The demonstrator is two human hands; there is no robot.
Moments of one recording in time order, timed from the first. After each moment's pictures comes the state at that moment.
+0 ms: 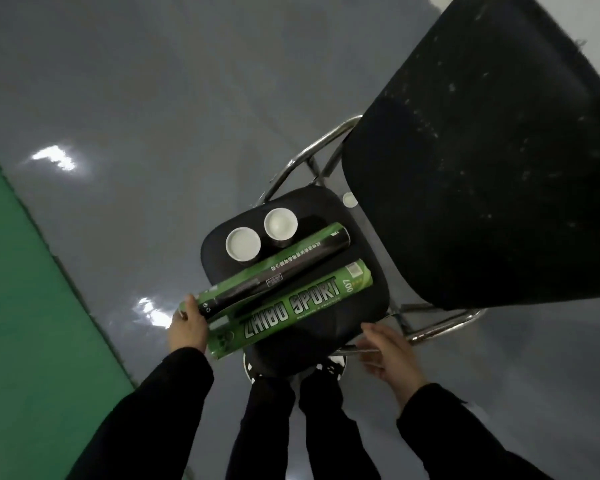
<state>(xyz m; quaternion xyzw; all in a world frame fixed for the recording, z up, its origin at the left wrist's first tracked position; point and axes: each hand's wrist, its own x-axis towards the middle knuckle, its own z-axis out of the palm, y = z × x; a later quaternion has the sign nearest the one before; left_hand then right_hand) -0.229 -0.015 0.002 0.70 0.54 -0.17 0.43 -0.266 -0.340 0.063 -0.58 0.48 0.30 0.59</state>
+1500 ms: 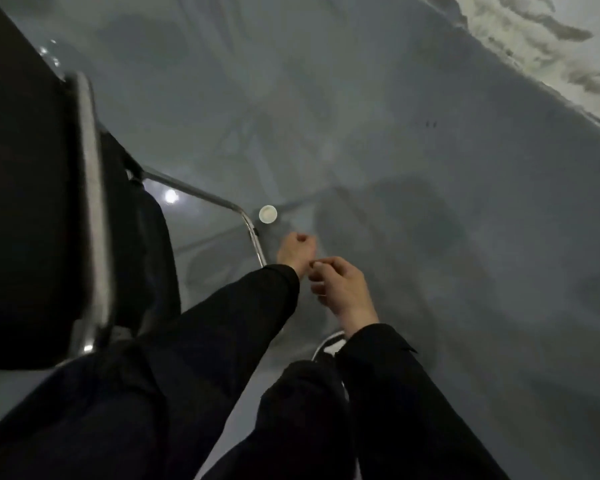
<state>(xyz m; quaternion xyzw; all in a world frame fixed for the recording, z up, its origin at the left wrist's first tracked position) -0.026 -0.628 -0.239 0.81 0.35 -0.17 0.44 -0.097 -0.746 -0.158 -0.60 0.24 0.31 0.70</state>
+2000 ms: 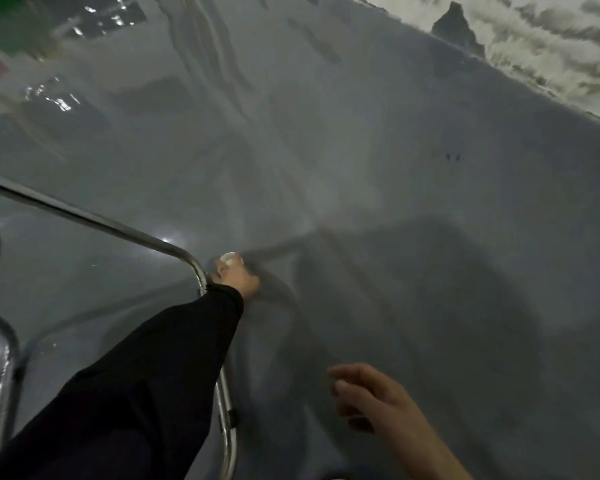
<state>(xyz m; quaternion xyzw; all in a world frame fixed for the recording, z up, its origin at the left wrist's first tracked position) 0.121 -0.493 -0.496 0.91 0.32 -0.21 0.14 -0.049 -0.789 -0.386 -0.60 0.14 0.37 0.69</state>
